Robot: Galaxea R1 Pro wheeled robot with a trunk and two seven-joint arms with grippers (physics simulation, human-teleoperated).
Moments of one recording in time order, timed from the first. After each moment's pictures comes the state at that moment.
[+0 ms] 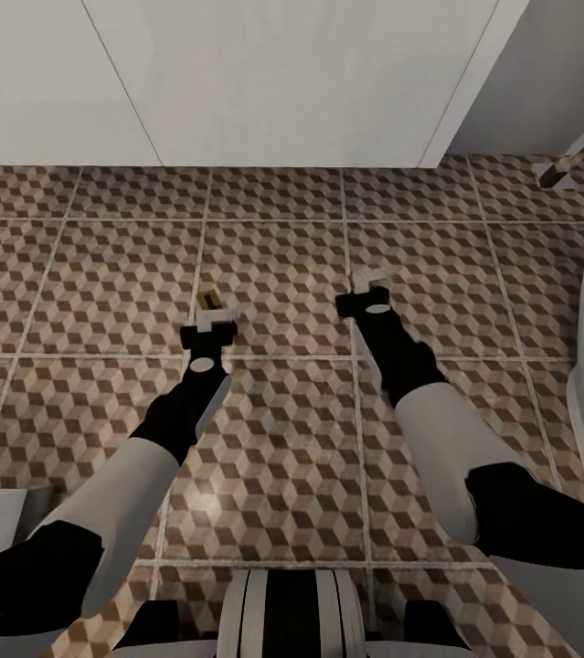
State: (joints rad) left arm -1.05 -0.11 -0.25 -0.78 0.08 0.08 0.48; right arm -1.26 0.17 0.07 -0.69 0.21 0.37 -0.13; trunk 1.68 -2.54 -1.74
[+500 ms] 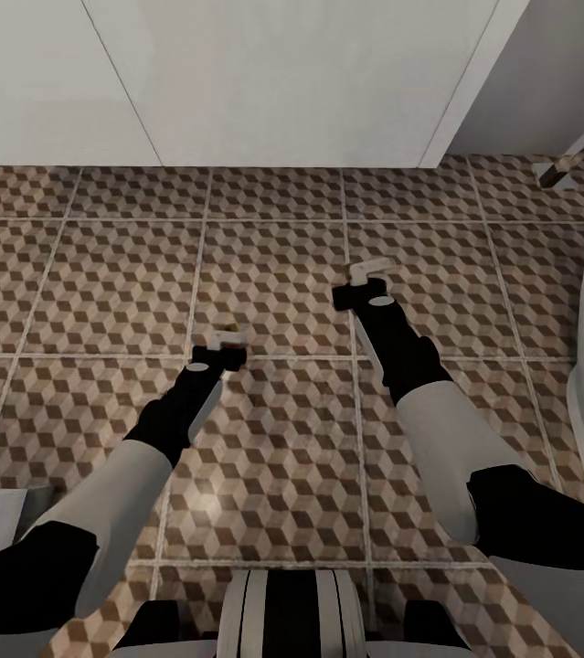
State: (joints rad) left arm -1.05 -0.08 -0.24 -0.74 0.08 0.34 0.22; right arm -1.26 0.17 0.07 -0.75 0.21 0.39 -0.05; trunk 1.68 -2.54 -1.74
